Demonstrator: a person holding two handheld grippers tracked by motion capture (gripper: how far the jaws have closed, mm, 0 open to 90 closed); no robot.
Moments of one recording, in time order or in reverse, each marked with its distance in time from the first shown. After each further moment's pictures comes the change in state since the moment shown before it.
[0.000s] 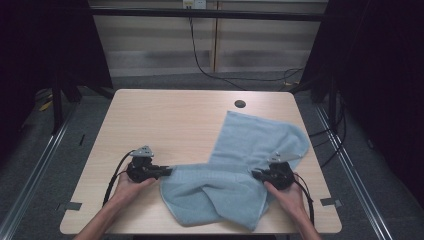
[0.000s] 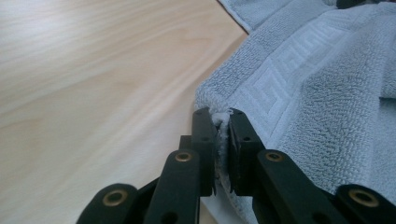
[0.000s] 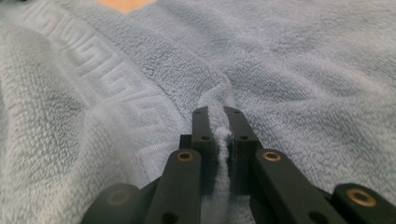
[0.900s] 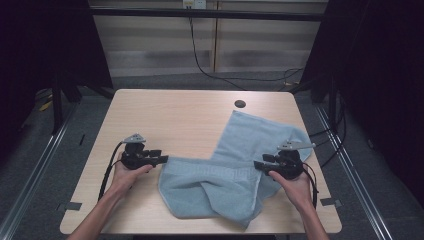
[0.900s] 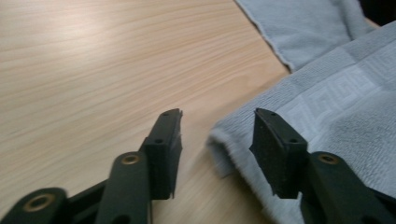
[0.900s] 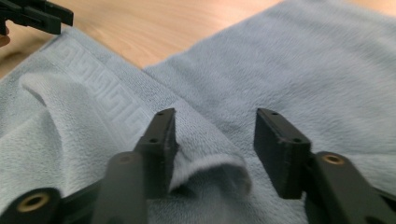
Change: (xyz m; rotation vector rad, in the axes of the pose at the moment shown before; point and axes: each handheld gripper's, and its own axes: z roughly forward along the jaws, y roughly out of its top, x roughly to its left) left arm 0.021 0.018 0.002 -0.067 0.074 -0.069; right arm -0.008 0.026 -0.032 -0.083 0.015 0.061
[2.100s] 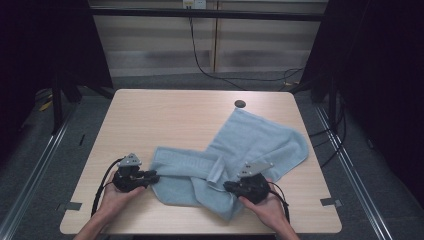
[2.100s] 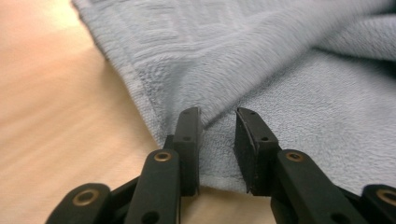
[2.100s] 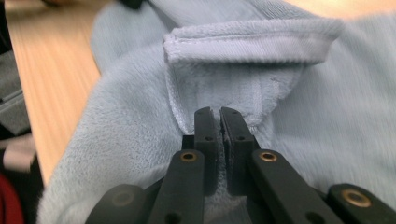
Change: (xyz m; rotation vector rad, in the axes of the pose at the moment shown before) left arm -0.029 -0.045 -0.033 0.091 -0.004 0.078; right arm 0.102 -0.016 0.028 0.101 0.160 -0.242
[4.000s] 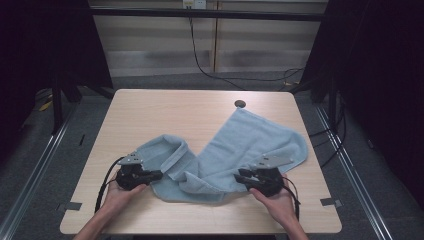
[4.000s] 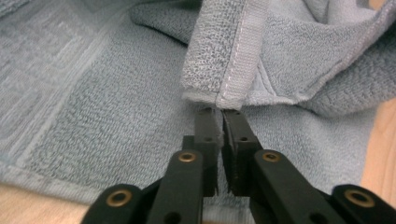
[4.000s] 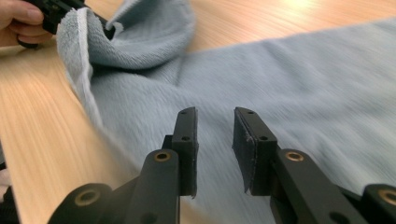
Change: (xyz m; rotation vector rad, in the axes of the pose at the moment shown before) left arm 0.004 0.005 0.005 -0.050 -0.042 0.008; right arm -0.021 0.009 -0.016 -0.109 -0.080 0.058
